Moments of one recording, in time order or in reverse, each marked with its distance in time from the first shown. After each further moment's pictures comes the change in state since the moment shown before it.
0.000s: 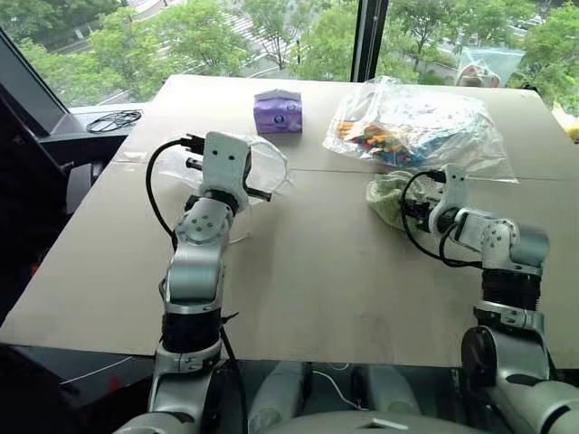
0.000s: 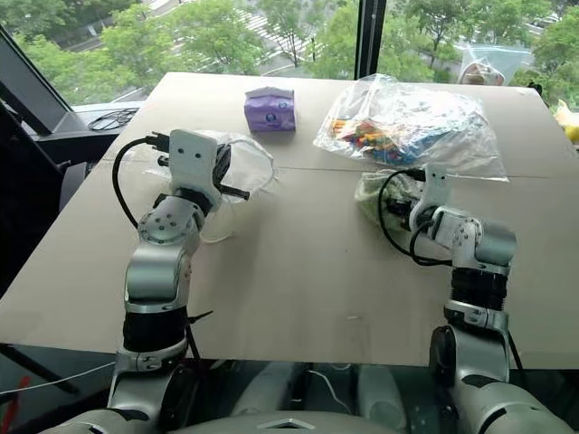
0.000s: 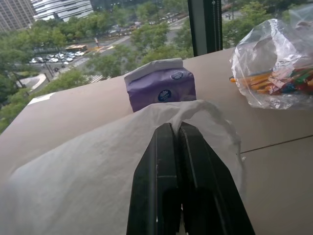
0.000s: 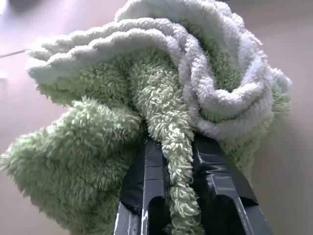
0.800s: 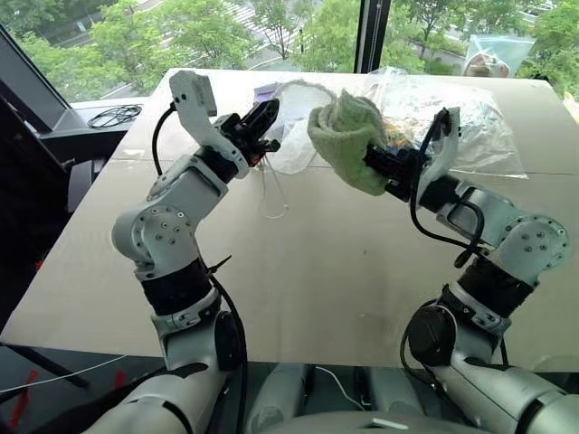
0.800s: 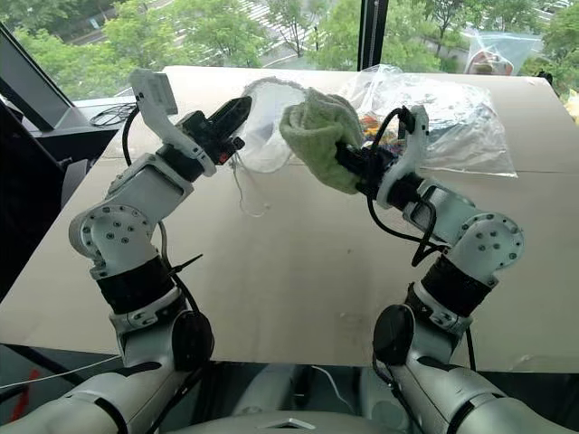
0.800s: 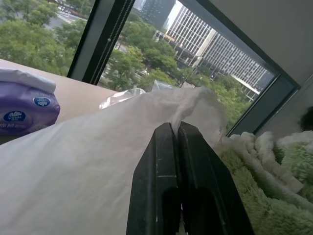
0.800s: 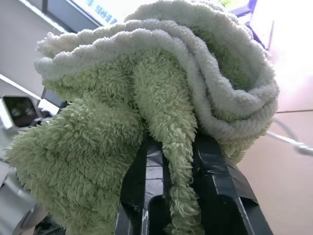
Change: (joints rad) left arm -0.265 -0.039 0.311 0.026 -0.743 0.430 0.052; right arm -0.143 0.265 -0.141 -0.462 0.458 0.200 -0.277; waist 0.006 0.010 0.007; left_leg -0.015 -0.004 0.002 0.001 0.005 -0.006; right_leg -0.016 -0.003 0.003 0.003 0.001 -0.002
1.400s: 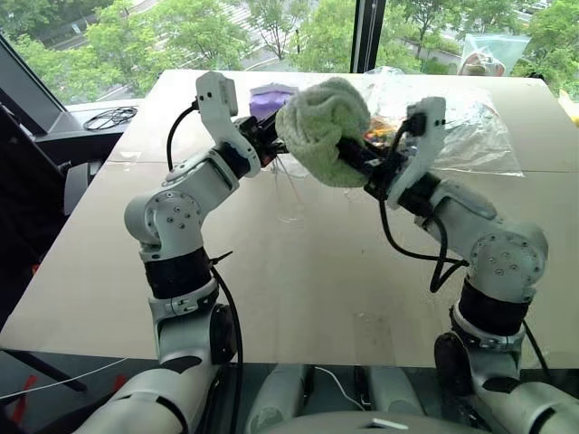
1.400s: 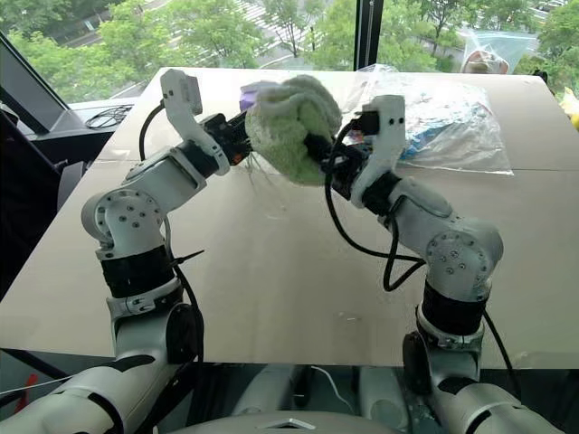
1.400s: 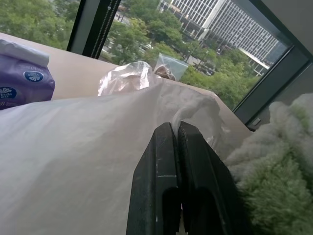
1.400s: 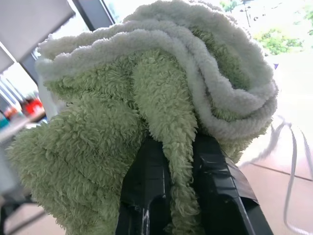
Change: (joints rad) left arm -0.046 0.050 -0.096 0.111 -0.011 -0.012 0.031; right arm 0.197 -0.343 0.647 -0.116 -0.257 -0.512 0.084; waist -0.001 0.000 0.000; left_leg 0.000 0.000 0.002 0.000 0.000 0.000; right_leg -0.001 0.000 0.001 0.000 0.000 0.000
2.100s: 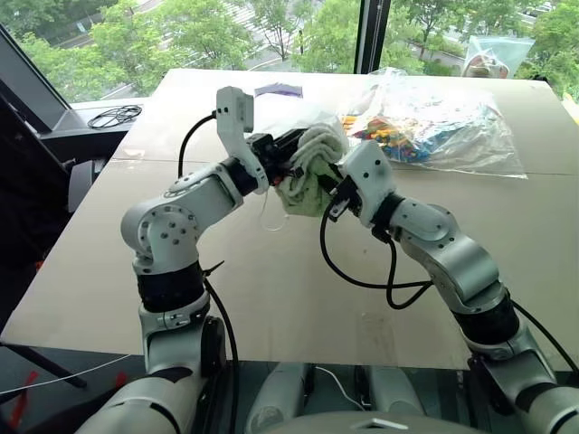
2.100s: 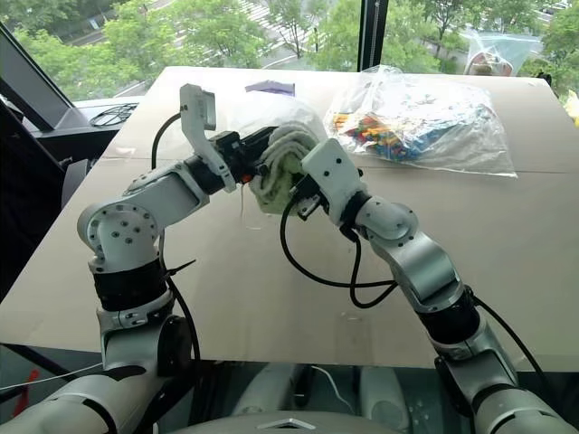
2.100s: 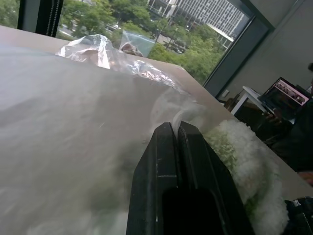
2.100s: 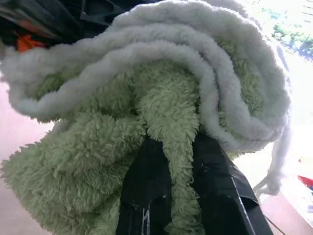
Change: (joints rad) left arm 0.100 0.062 -0.090 -0.104 -0.123 0.054 -0.075; right arm 0.023 -0.105 0.285 0.114 -0.438 -0.325 0.185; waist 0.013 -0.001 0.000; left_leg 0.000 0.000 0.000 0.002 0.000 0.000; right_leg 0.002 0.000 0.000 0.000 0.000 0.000
